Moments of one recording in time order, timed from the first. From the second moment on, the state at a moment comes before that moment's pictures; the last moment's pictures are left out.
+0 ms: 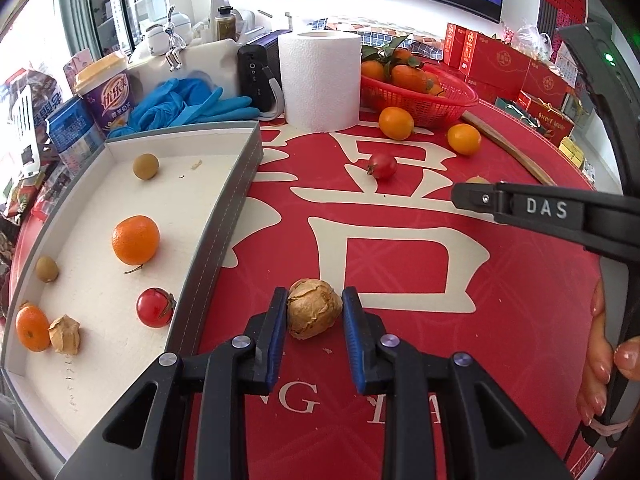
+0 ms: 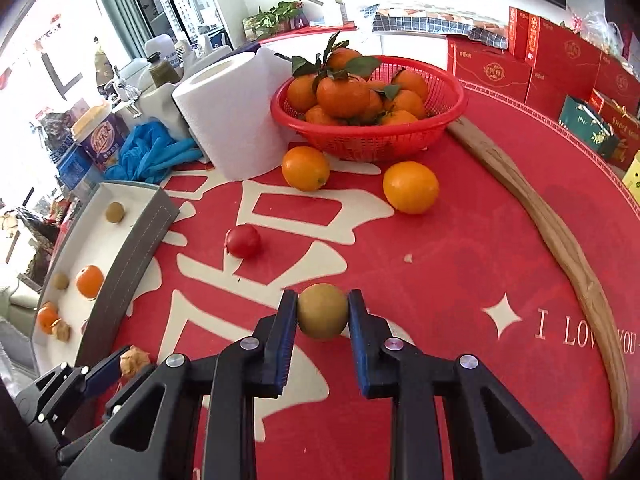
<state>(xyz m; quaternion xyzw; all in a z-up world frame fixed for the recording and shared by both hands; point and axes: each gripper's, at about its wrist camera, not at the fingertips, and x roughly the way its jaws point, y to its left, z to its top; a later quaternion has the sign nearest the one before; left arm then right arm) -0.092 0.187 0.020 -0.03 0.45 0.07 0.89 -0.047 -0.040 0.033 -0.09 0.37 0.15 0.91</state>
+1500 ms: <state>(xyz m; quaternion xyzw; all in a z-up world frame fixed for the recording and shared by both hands) -0.127 0.259 0.063 -0.07 0.41 0.11 0.90 -0.074 0.015 0.049 -0.10 0.36 0.21 0.90</state>
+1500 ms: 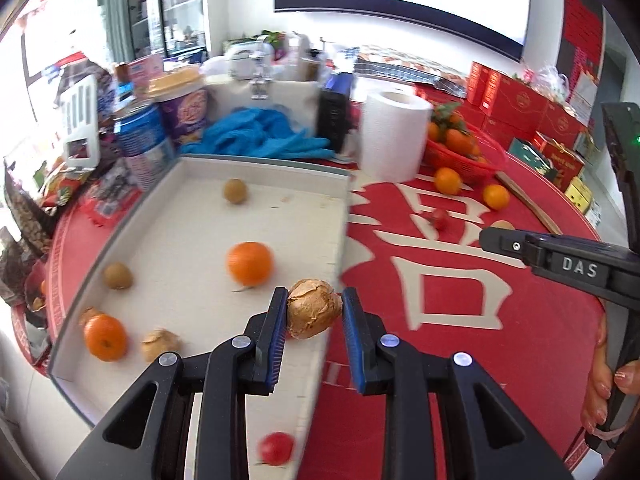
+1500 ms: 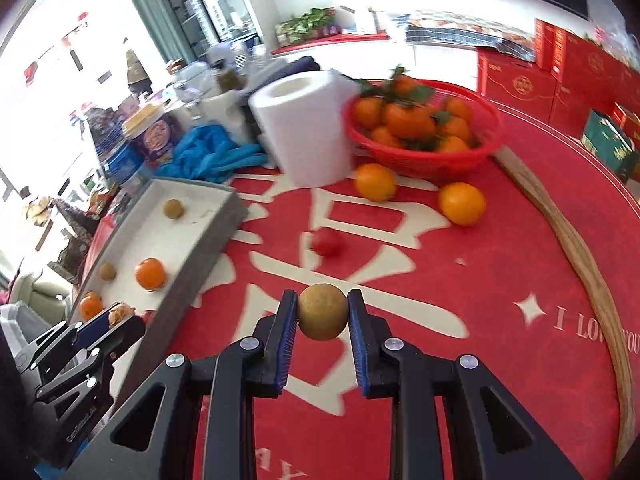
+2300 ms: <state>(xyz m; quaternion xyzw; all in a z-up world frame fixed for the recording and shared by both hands) -0.160 0.335 0.032 -0.11 0.41 0.16 0.89 -0.097 0.174 0.011 -0.19 0.39 0.28 0.86</state>
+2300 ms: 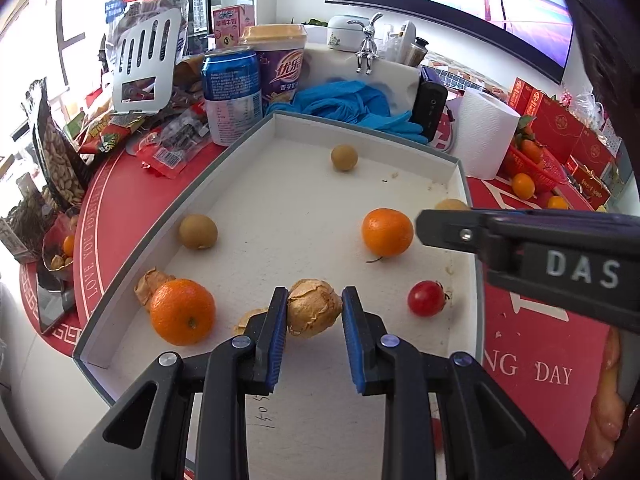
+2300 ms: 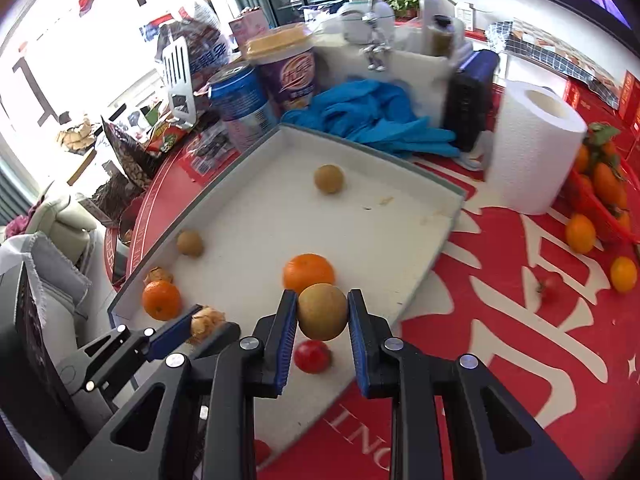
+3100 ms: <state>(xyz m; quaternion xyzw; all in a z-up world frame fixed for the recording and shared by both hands) -0.138 0.261 0.075 -0.06 0.40 0.07 0.91 -0.051 0.019 0.040 -0.14 0.36 0.08 0.92</state>
